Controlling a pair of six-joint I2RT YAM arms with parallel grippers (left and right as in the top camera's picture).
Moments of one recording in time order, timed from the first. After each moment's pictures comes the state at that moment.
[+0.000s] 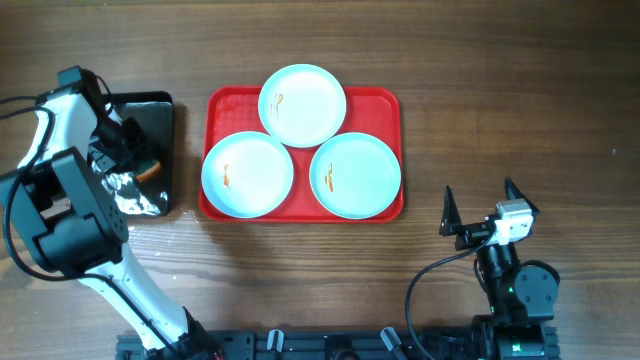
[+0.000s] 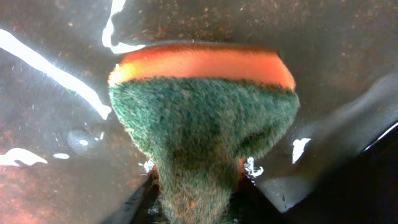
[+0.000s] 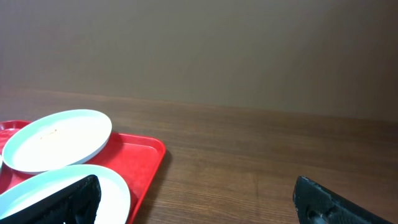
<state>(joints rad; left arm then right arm) 0.38 2.11 1.53 -0.98 0.07 -0.26 0.02 0.02 0.01 0.00 -0.11 -0.05</state>
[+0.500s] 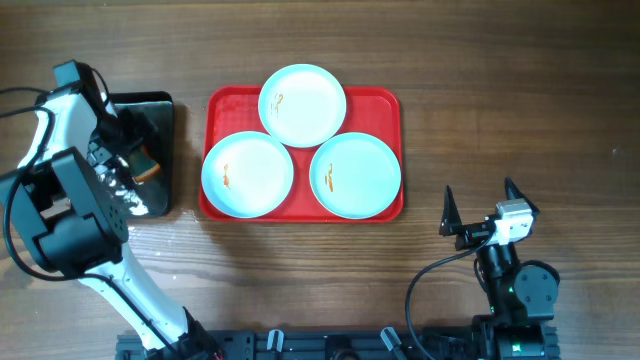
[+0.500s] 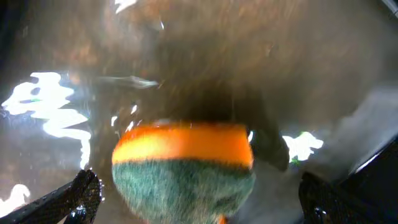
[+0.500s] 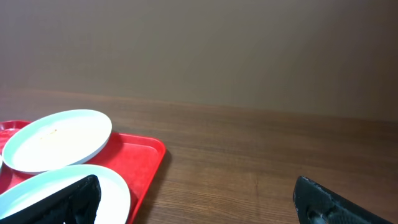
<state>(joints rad) 0.38 2.11 1.53 -0.84 0.05 -0.26 0.02 0.02 0.01 0.00 -0.11 -0.05</state>
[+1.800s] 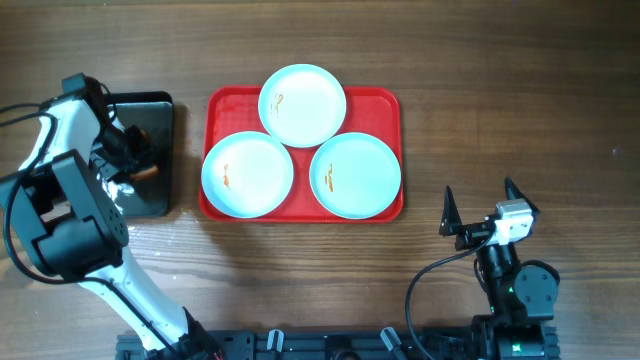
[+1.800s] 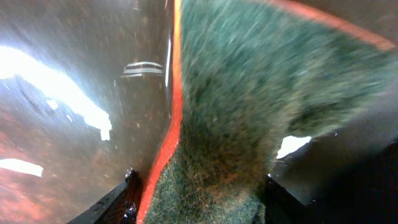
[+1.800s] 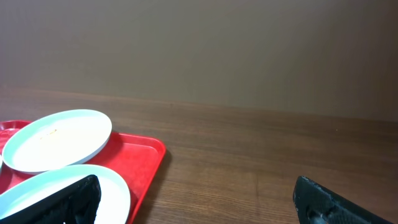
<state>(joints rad) 0.38 2.09 1.46 -0.96 0.04 -0.26 0.02 0.02 0.01 0.00 -0.11 -0.05</state>
